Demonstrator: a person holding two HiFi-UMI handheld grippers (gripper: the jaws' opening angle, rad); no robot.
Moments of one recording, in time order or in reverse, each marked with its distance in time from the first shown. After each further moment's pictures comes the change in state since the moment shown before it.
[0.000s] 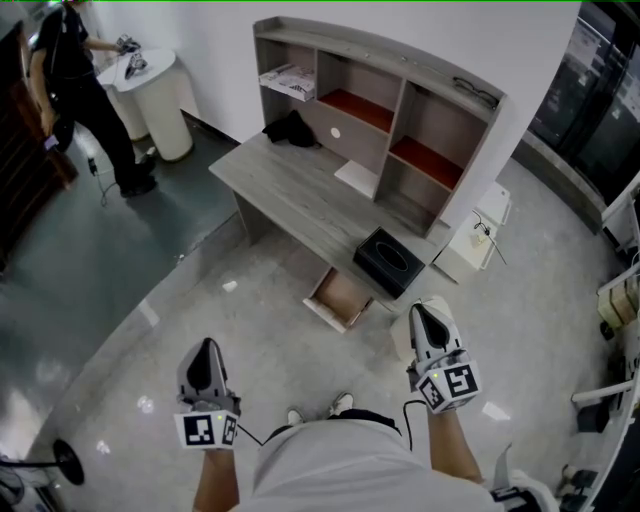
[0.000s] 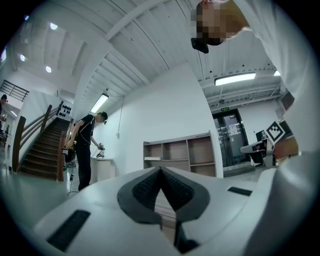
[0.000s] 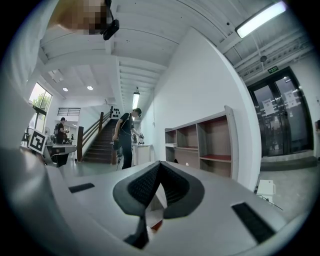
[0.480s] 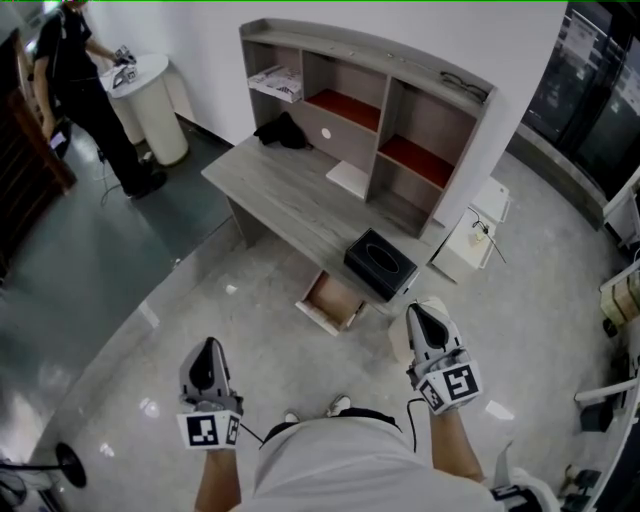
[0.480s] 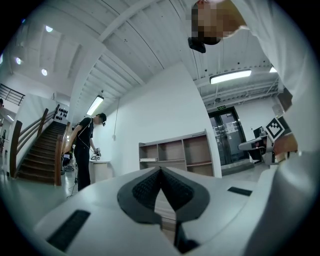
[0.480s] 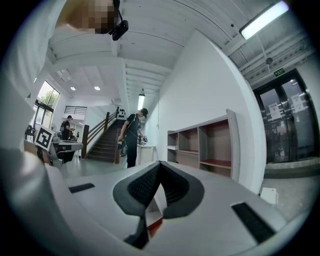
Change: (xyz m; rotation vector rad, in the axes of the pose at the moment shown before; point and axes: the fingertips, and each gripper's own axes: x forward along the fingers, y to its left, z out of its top) left arm 0.022 -0.045 -0.001 0.040 -0.011 -0.017; right arm -0.007 -0.030 0.001 -0.057 -0.027 0.056
